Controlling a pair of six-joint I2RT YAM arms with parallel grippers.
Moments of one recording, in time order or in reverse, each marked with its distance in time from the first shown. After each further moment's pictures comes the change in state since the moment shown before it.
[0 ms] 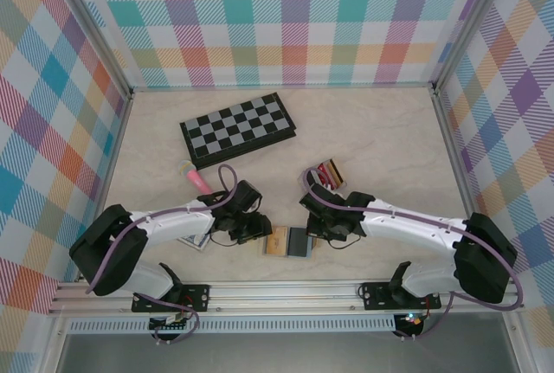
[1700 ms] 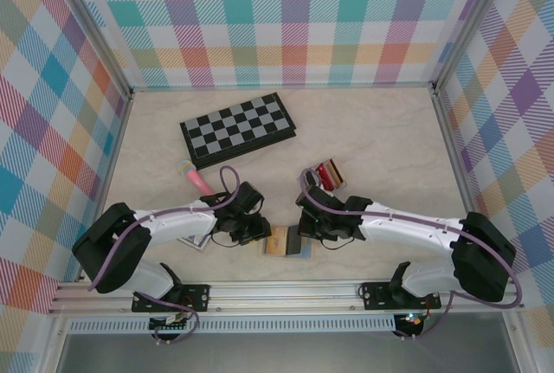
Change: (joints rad) left arm -0.018 0.018 0.000 0.013 -0.008 -0.031; right arm 0.031 0.014 -0.027 0.176 -0.050 -0.002
